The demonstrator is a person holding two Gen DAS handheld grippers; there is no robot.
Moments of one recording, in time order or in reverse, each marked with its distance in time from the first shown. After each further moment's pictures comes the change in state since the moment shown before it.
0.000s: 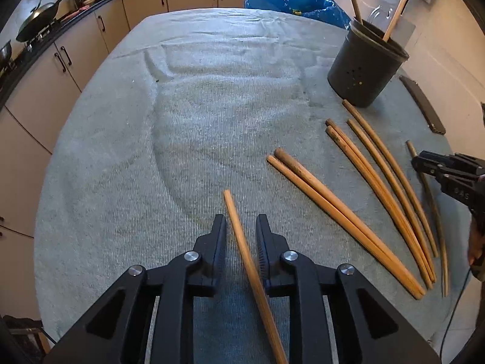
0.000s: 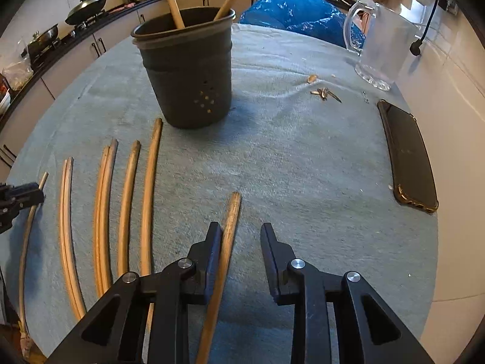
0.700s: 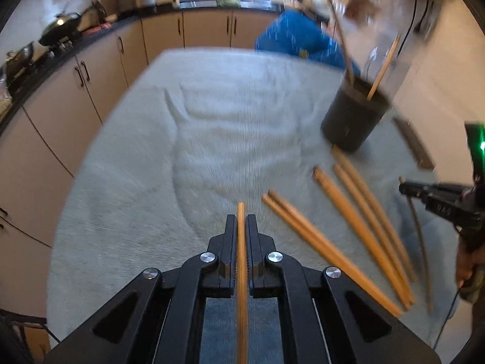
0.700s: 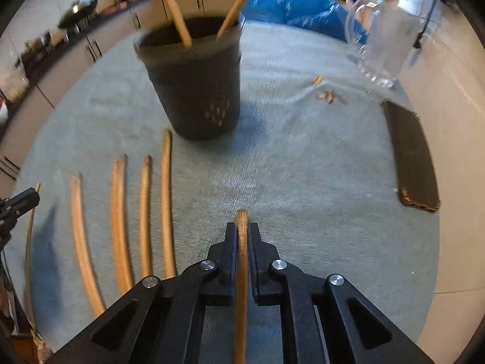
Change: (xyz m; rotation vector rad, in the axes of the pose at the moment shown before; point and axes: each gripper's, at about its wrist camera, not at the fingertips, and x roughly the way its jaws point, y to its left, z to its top) left arm -0.063 -0.001 -0.007 -0.076 -0.213 0.004; right arm -0.025 0.003 0.010 0.078 -0.043 0.043
